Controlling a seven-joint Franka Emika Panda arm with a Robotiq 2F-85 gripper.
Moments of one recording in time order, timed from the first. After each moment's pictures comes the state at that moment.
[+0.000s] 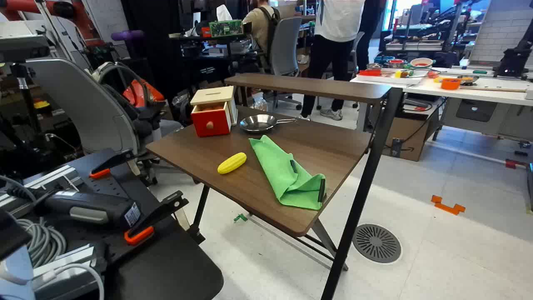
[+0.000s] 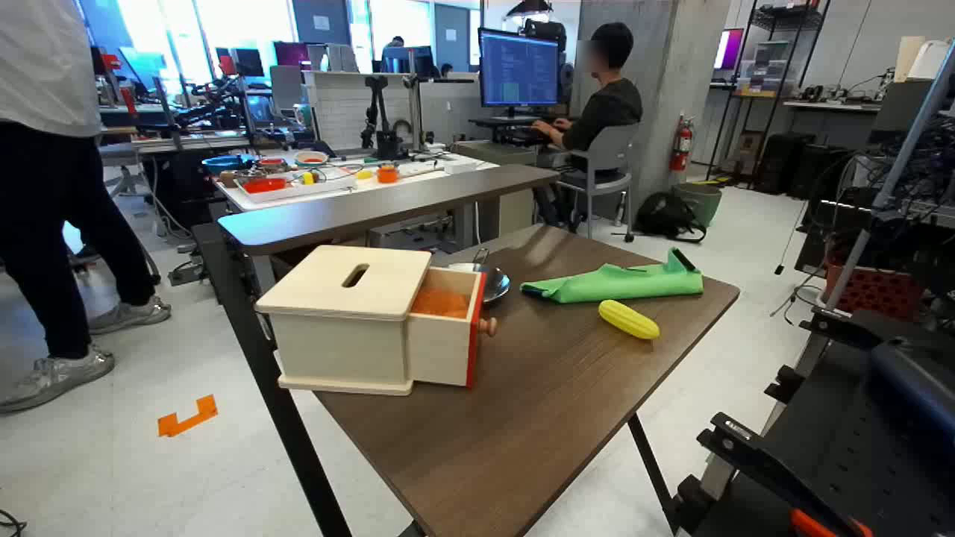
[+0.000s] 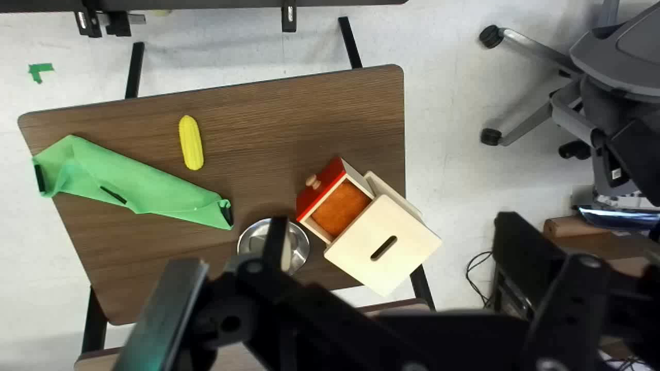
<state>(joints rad) 0.12 -0.43 0.18 -2.18 0.14 1.87 0.23</state>
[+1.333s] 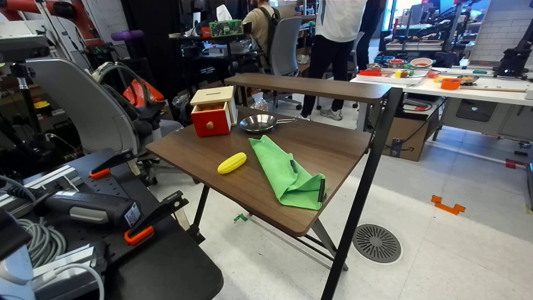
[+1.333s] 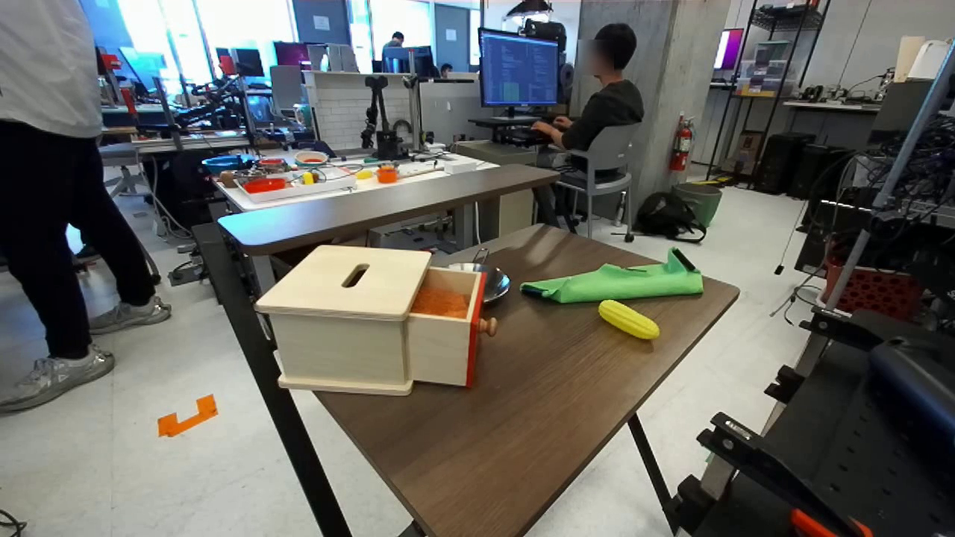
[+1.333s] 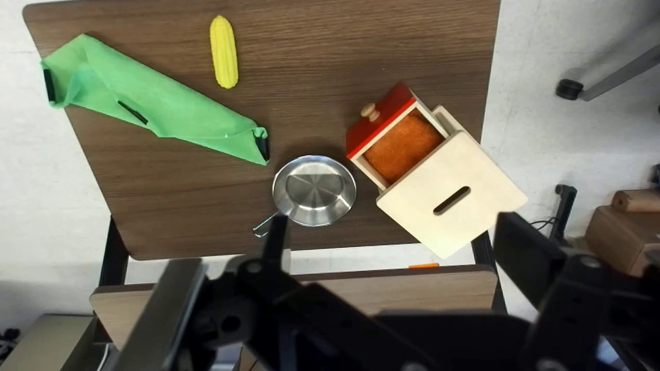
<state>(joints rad) 0.09 -0.19 0.18 -2.21 -0.05 2.22 0.23</state>
